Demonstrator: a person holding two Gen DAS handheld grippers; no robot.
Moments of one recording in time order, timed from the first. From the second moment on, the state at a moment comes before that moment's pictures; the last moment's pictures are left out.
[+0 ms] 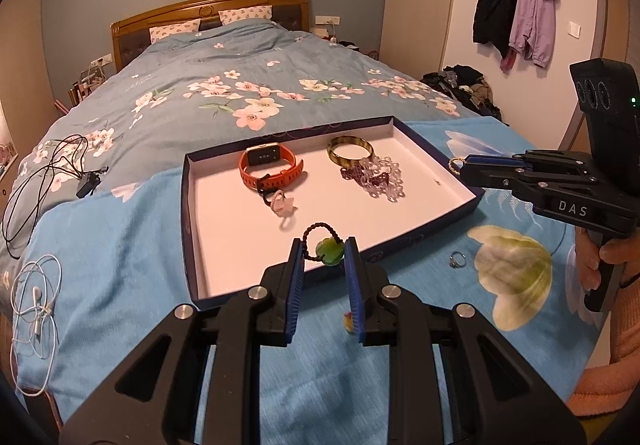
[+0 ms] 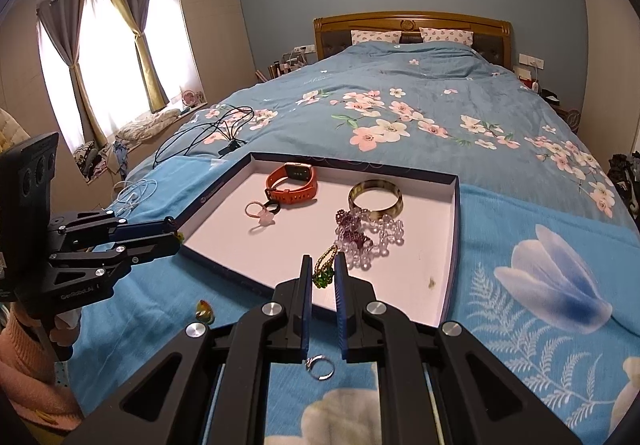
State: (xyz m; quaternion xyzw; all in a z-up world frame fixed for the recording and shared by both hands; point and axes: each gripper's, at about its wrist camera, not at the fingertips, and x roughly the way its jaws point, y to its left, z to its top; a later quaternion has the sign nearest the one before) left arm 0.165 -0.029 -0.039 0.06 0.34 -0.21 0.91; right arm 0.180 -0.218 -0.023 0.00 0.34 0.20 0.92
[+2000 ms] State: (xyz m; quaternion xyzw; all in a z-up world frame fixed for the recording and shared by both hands) left arm 0.273 -0.052 -0.091 0.05 0.41 -0.19 0.89; right arm 0.271 -0.220 -0.057 0.03 0.40 0.16 0.90
